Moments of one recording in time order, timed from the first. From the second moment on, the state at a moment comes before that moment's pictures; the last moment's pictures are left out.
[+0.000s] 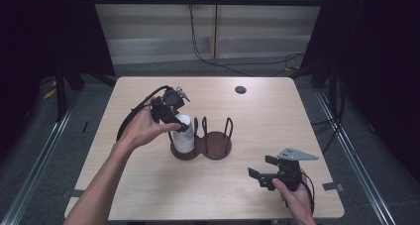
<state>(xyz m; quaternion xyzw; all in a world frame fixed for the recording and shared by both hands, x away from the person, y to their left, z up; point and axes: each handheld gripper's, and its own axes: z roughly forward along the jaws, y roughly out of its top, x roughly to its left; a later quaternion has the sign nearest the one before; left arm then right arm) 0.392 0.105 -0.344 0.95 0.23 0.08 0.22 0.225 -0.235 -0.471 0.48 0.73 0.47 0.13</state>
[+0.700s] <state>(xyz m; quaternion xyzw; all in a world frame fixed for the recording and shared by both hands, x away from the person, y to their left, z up) 0.388 0.116 -0.328 0.94 0.24 0.08 0.24 0.225 -0.234 -0.471 0.47 0.74 0.47 0.13</state>
